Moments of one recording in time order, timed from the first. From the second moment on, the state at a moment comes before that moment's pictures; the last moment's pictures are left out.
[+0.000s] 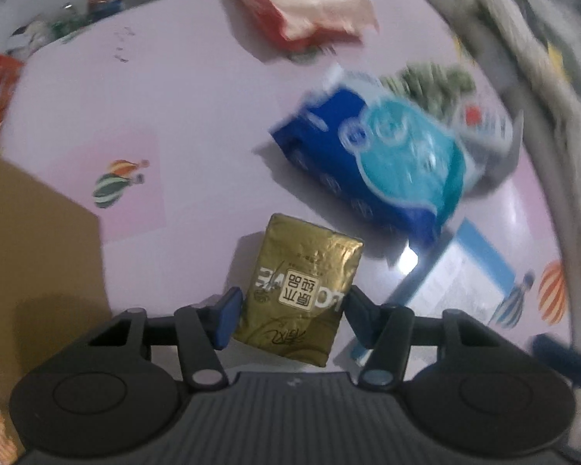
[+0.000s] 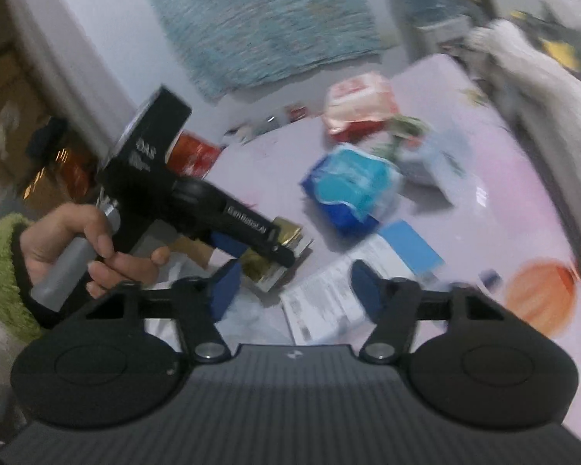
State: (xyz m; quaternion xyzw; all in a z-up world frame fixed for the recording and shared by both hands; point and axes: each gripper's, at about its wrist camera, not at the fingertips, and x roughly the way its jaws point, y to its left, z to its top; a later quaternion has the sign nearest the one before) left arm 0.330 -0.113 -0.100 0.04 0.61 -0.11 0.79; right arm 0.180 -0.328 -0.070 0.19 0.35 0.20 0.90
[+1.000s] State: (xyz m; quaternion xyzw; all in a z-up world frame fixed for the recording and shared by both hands) left arm 0.300 -0.092 -0.052 -0.03 0.56 -0.12 0.82; right arm 0.154 -0.339 -0.070 0.04 0.44 0.11 0.89
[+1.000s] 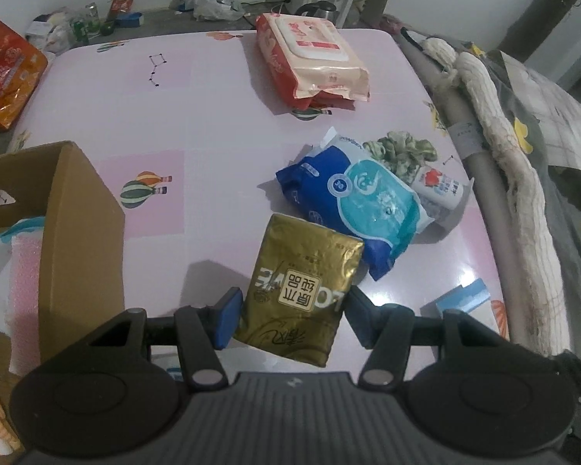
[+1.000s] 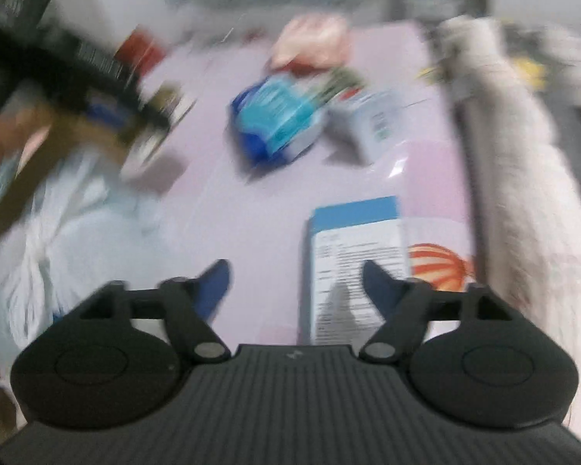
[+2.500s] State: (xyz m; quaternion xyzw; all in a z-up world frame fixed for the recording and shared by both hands) left arm 0.192 0.136 -0.079 -0.06 0.55 0.04 0.83; right arm 0.148 -0.274 -0.012 0.30 0.39 0.29 0.83
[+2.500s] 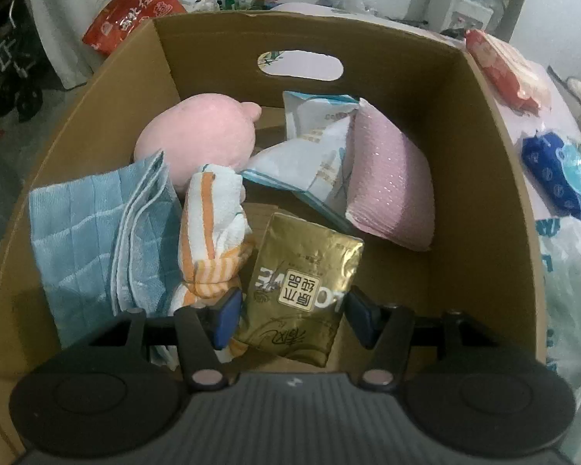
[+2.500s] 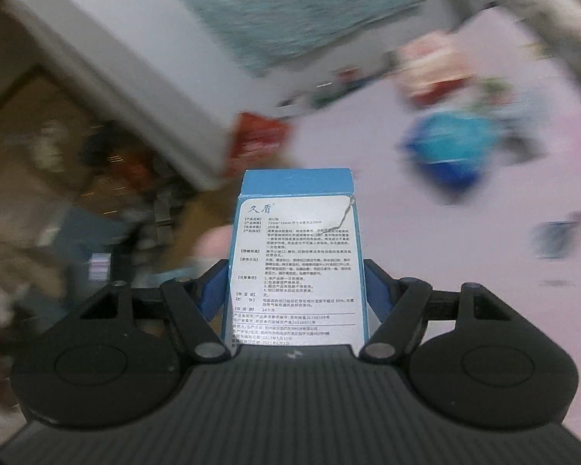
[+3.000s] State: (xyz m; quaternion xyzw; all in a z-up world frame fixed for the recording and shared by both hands) left arm 0.183 0.171 -0.074 -0.15 0.53 0.05 0.84; right arm 0.219 -0.070 -0.017 0.29 0.43 0.36 0.78
